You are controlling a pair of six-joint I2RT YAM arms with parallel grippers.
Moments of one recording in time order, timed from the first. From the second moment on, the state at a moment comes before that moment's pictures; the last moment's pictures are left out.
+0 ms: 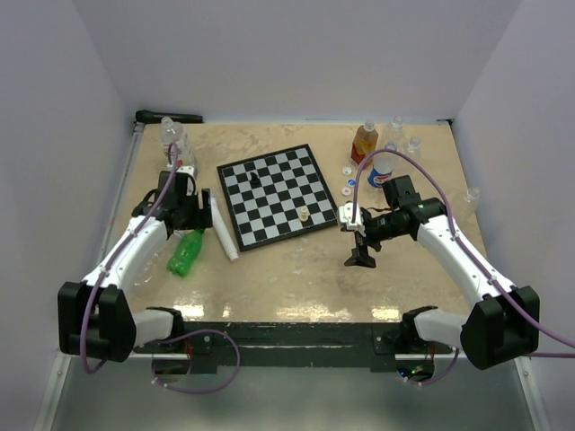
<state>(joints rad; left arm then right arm) -0.13 1.23 0.86 -0.54 -0.05 -0.20 0.28 1.21 0.94 -0.91 -0.85 -1.16</state>
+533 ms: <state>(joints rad) -0.14 1.47 0.88 -0.55 -0.16 -0.14 0.28 1.21 0.94 -0.92 -0.85 -1.16</state>
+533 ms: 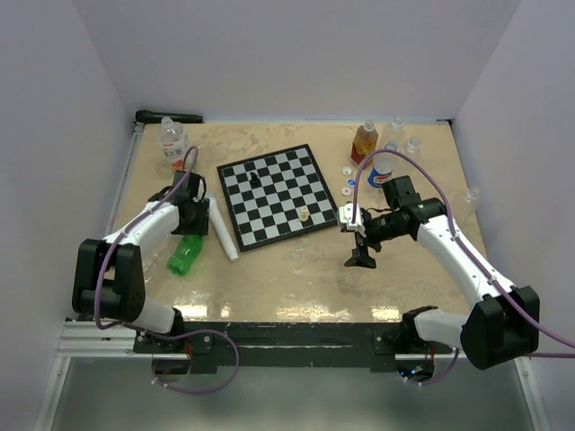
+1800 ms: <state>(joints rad) -0.17 1.56 0.94 -0.57 -0.16 -0.09 0.28 1.21 0.94 -0.92 -0.85 -1.16</state>
